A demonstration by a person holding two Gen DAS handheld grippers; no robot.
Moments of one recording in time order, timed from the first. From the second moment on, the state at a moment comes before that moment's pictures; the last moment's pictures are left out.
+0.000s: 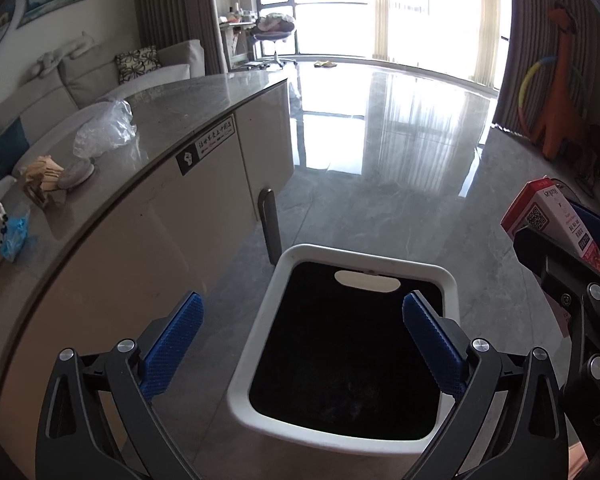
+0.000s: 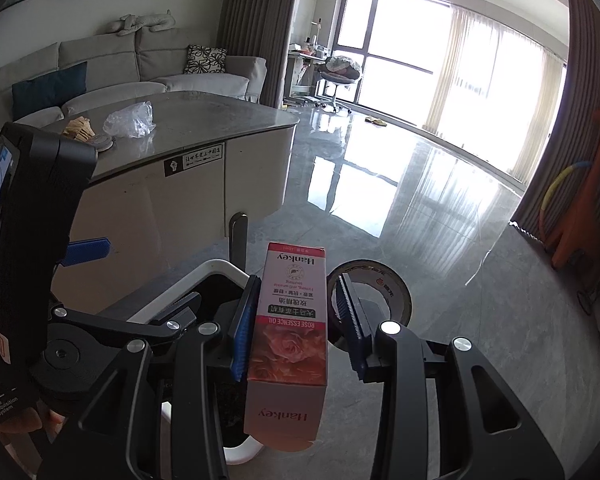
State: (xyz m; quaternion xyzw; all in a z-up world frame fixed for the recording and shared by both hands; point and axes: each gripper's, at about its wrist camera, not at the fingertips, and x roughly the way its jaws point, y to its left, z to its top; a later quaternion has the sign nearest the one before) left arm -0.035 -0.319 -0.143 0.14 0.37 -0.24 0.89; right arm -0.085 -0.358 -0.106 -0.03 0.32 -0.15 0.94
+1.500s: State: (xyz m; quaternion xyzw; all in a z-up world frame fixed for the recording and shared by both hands) left arm 0.005 -0.240 -0.116 0.10 0.35 -0.16 0.92; right arm -0.050 -0.326 -0.128 -0.04 0.30 -0.15 0.94
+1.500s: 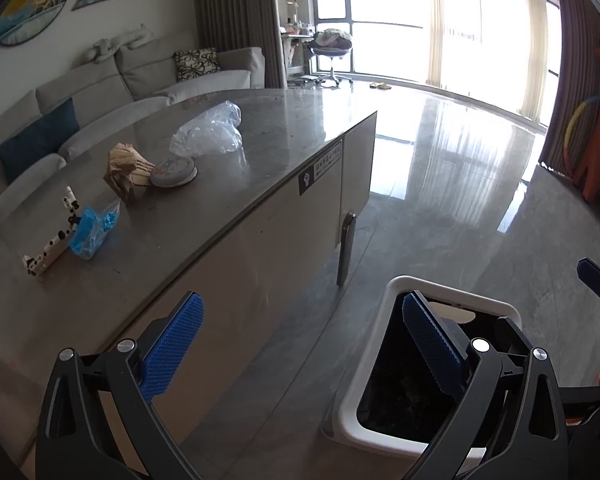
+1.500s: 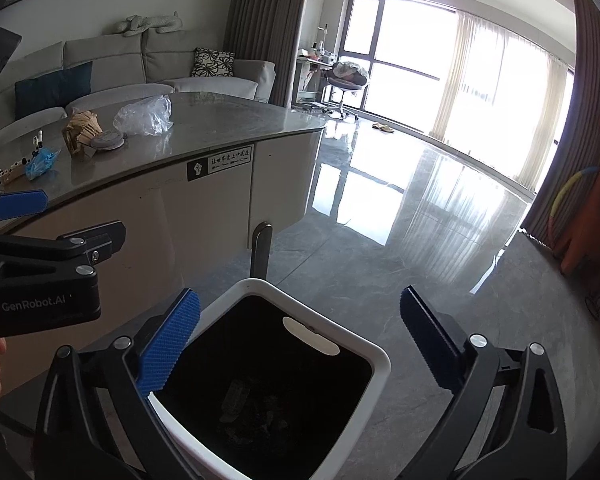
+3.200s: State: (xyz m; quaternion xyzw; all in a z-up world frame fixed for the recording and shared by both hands) left arm 0.107 -0.038 -0.069 0.03 0.34 -0.01 0.94; right arm 0.088 -0.137 -0.069 -0.10 0.24 0.00 0.97
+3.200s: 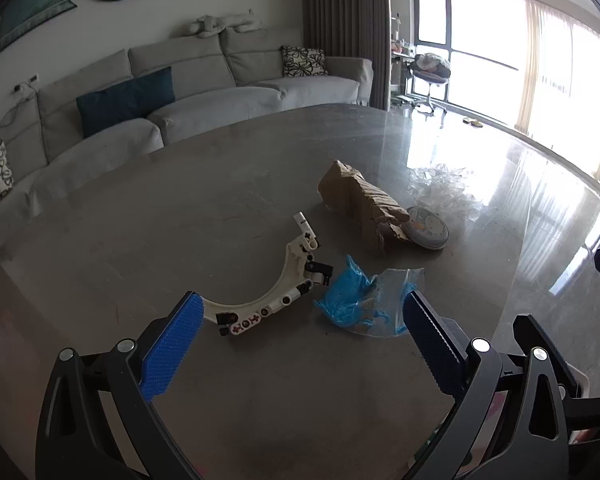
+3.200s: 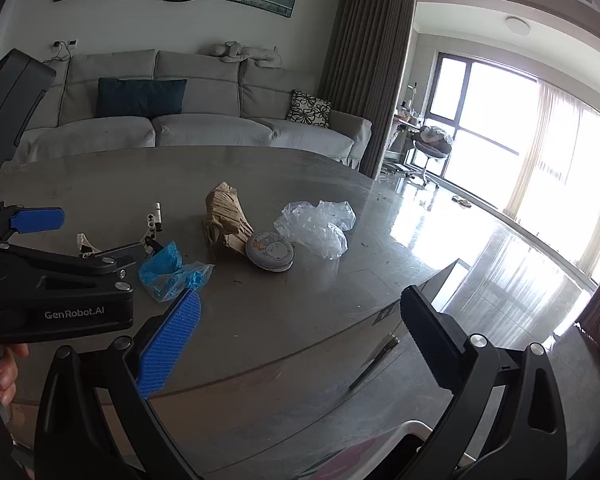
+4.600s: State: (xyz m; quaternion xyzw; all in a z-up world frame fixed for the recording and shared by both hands) left arm 0.195 -0.006 -0.121 0.01 0.44 0.01 0.90; right arm 0.147 -0.091 -0.094 -0.14 0.25 0.04 0.96
